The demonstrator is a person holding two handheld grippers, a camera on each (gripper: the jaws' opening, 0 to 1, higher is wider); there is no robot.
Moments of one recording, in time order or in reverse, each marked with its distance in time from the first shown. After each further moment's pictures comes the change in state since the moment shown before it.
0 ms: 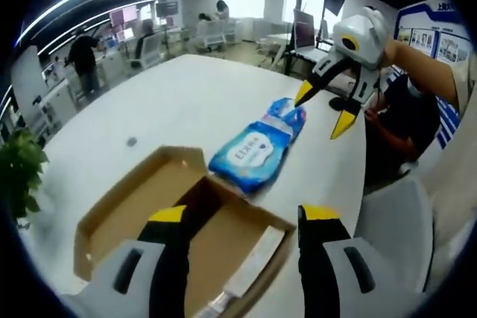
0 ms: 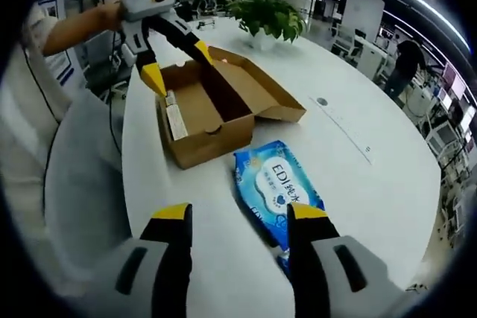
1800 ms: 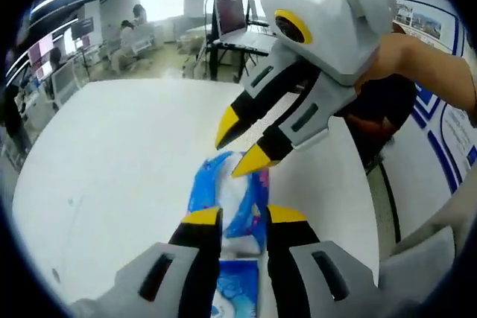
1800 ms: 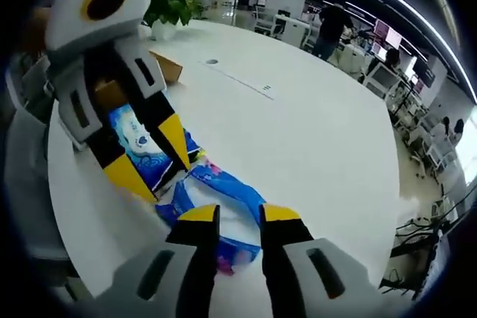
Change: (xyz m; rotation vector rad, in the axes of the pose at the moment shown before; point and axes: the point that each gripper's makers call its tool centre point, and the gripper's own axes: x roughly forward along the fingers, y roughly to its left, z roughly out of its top) left arm 0.247 -0.136 0.144 0.292 0.058 -0.356; right arm -0.043 -0.158 -0.132 0.275 0.010 -0.376
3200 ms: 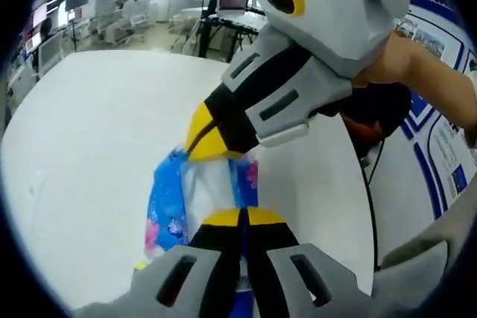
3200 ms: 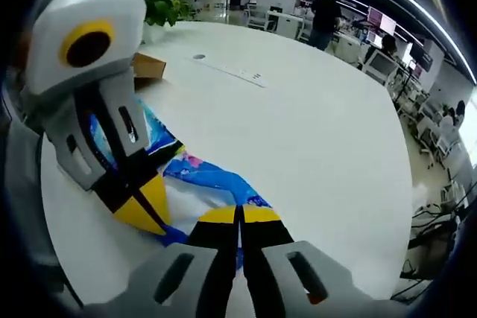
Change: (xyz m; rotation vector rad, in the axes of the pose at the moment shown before) left arm 0.064 -0.007 -0.010 -0.090 0.069 -0.142; right arm 0.040 -0.026 -0.021 0.082 -0.005 0.016
